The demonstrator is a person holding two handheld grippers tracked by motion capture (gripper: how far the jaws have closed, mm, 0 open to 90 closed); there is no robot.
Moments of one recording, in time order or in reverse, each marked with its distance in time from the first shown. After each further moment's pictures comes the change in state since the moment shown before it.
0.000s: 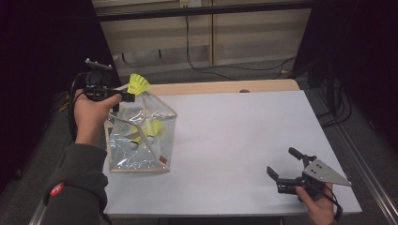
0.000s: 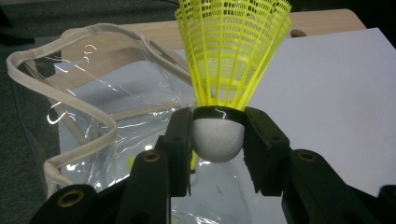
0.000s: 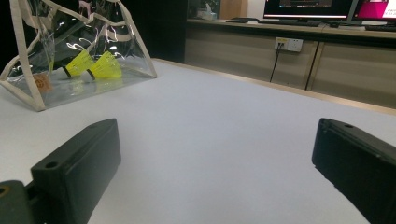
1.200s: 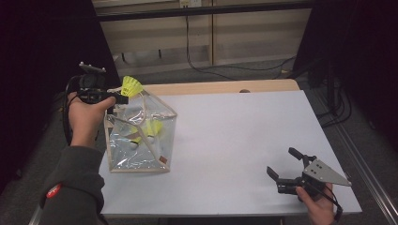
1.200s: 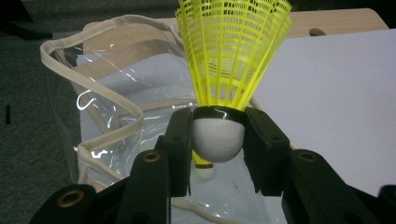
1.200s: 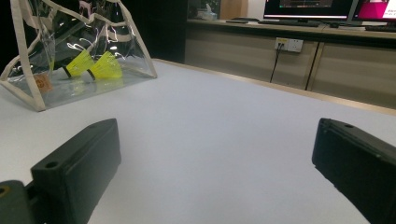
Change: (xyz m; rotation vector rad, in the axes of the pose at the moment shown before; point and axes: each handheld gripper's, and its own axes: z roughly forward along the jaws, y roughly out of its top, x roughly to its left) left arm 0.014 -0.007 -0.003 0.005 0.049 -0.024; right arm 0.001 0.000 0.000 -0.002 -0.002 0.004
